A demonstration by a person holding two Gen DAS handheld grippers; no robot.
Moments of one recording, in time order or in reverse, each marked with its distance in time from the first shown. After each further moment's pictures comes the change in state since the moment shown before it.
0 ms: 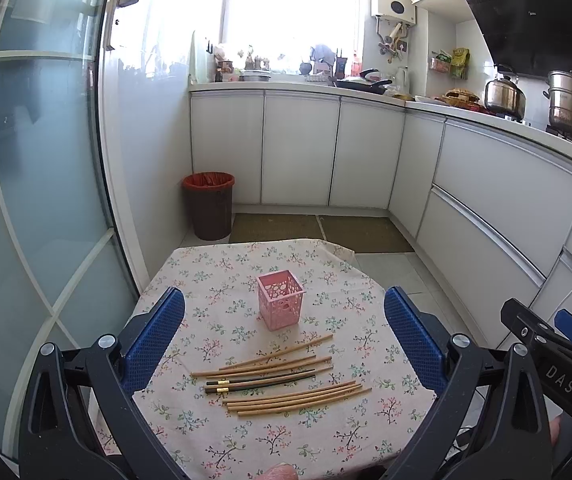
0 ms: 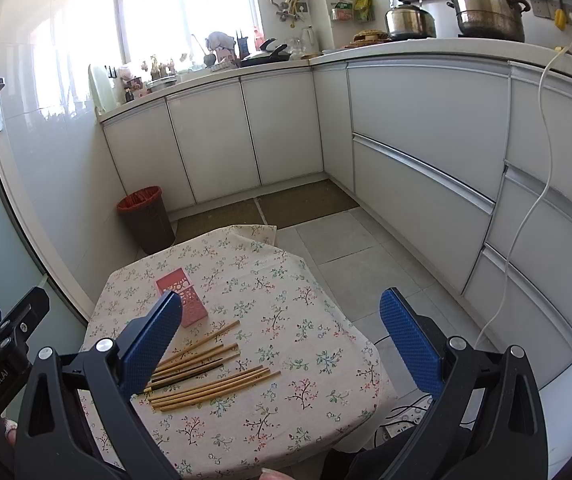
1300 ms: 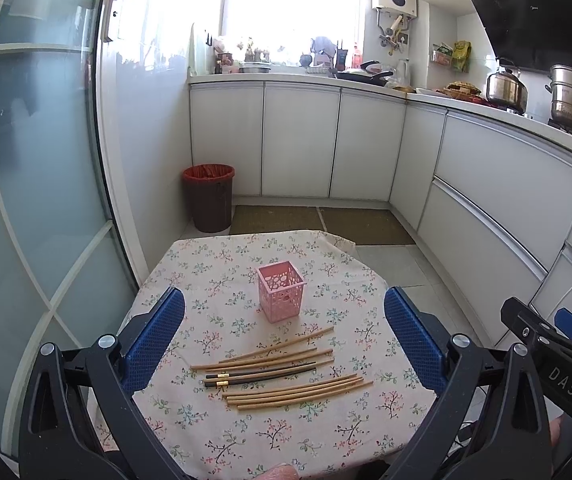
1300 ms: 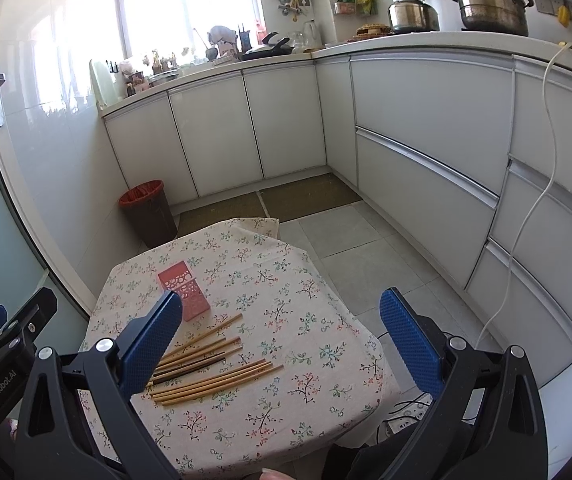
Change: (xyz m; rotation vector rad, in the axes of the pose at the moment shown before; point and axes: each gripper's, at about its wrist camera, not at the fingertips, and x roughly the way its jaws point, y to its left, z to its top) left arm 0.007 0.001 -0.005 0.001 0.031 0.002; right arm 0.004 0.001 -0.002 -0.001 0.024 0.009
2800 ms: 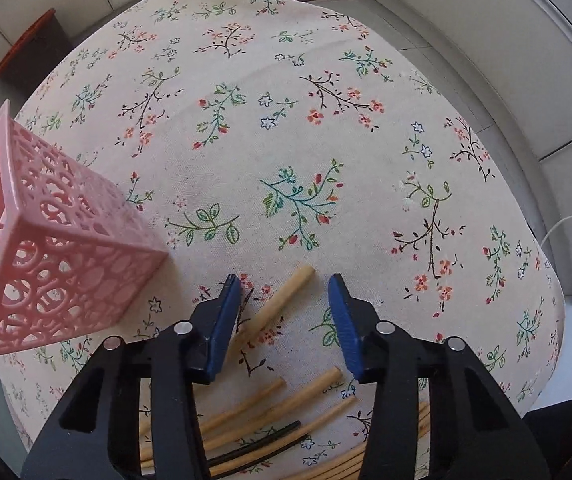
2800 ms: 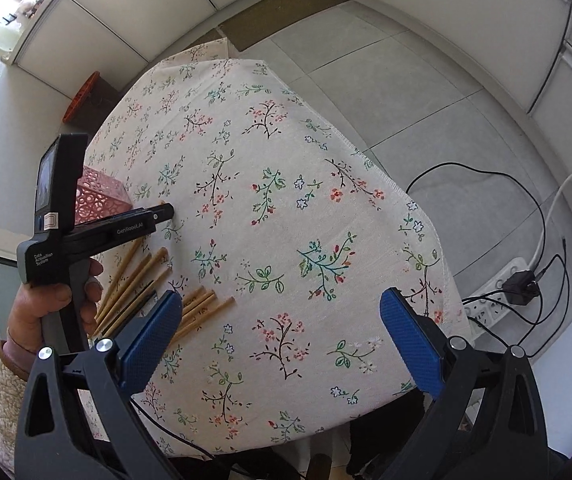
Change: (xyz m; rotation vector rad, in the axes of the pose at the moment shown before) left arm 0.435 -0.087 -0.100 0.383 0.852 -0.222; right arm 0.259 -0.087 -0.085 0.259 0.678 0.083
